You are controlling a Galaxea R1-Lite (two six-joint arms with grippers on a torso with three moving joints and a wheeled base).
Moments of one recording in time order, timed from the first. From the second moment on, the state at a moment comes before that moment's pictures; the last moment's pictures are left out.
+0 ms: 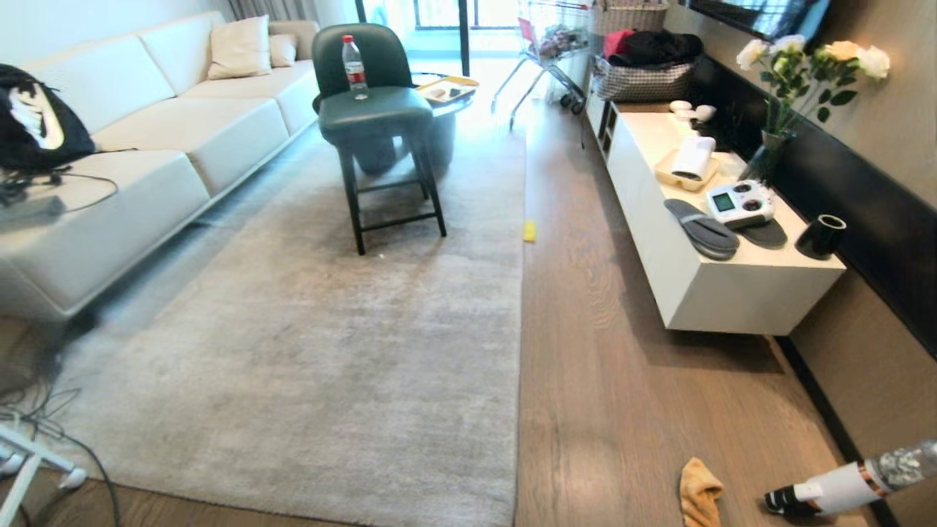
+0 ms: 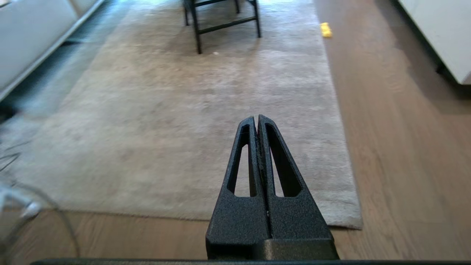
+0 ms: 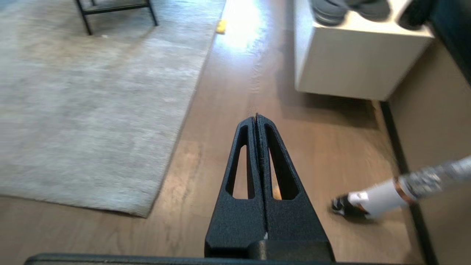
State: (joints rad) left arm -0.01 0.00 0.00 0.00 0.00 0.05; right arm -0.01 0.00 -0.02 0.05 0.02 -0.04
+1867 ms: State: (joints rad) left arm -0.01 0.00 0.00 0.00 0.00 0.05; right arm -0.01 0.00 -0.02 0.05 0.02 -0.03
